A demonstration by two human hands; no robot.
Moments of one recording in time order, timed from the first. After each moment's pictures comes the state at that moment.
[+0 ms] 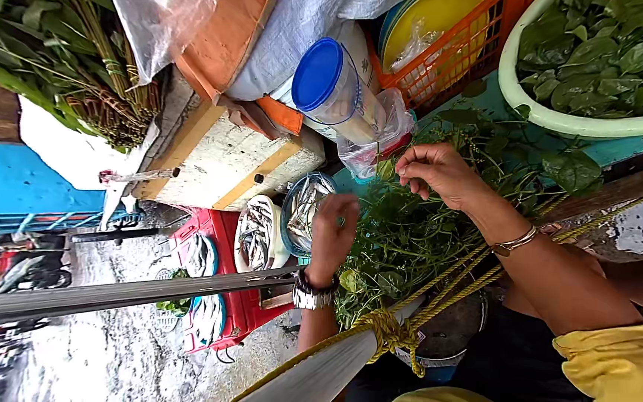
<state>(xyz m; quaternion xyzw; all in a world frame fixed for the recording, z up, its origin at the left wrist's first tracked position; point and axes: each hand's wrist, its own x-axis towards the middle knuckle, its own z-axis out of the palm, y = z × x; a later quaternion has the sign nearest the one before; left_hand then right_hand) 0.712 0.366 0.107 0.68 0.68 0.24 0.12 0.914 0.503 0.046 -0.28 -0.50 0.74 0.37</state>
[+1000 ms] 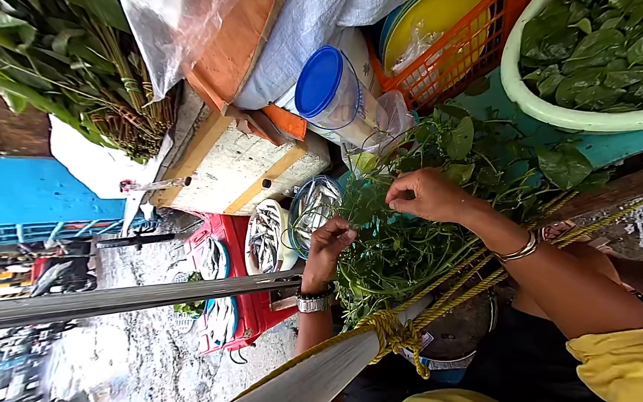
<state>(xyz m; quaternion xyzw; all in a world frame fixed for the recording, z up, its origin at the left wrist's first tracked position) 0.667 0.338 0.076 0.52 0.60 0.44 0.43 0.907 0.491 0.044 -0.23 -0.77 0.53 0.27</state>
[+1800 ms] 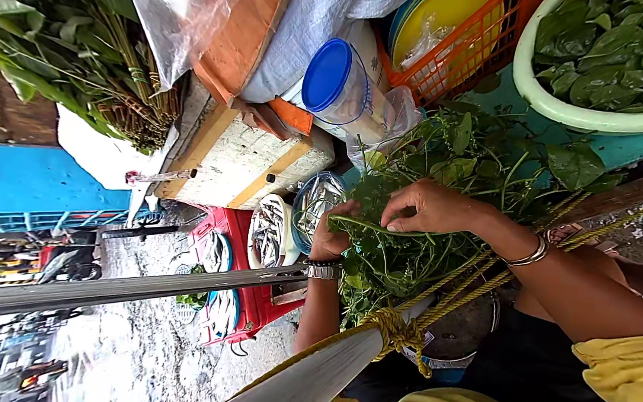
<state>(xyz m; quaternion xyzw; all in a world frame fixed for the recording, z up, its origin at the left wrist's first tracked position) 0.670 0.378 0.070 0.15 0.53 0.55 0.63 0.908 0.479 0.052 -0.09 -0.79 0.55 0.26</state>
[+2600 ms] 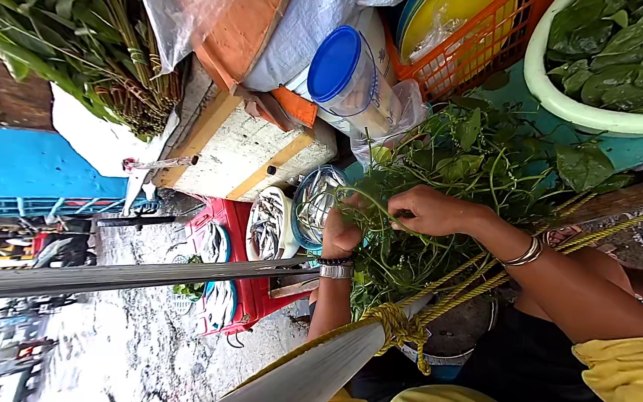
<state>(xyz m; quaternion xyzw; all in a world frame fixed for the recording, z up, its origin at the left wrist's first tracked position) 0.695 0.379 0.064 0.06 0.57 0.62 0.54 0.897 0.473 0.047 -0.12 -0.84 0.51 0.16</state>
